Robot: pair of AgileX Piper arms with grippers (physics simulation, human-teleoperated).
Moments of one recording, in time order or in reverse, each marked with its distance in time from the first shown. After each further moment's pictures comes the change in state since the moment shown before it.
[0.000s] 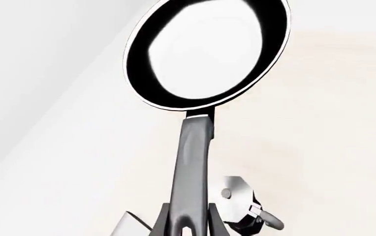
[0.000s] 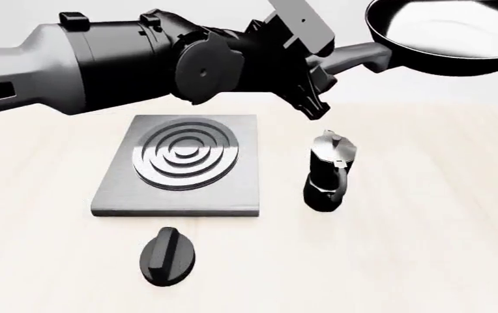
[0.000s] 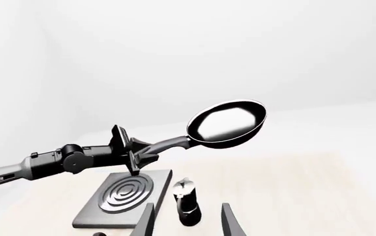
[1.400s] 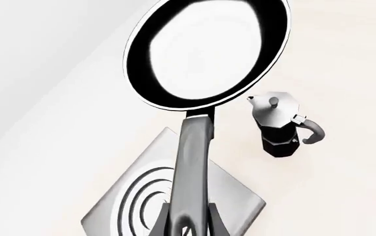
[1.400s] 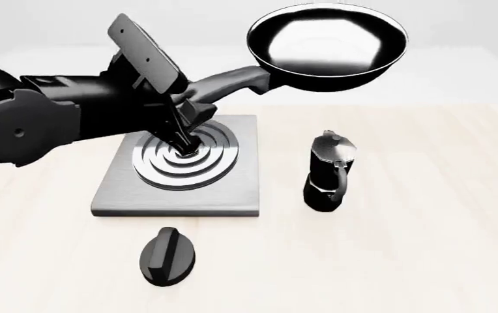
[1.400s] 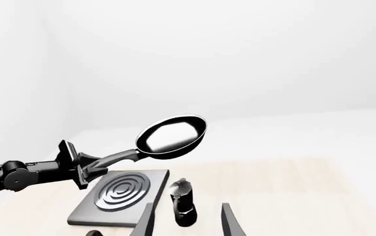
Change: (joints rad) left arm 0.216 -0.440 0.540 -0.062 -0.023; right arm 0.010 0.000 -0.005 0.000 -0.039
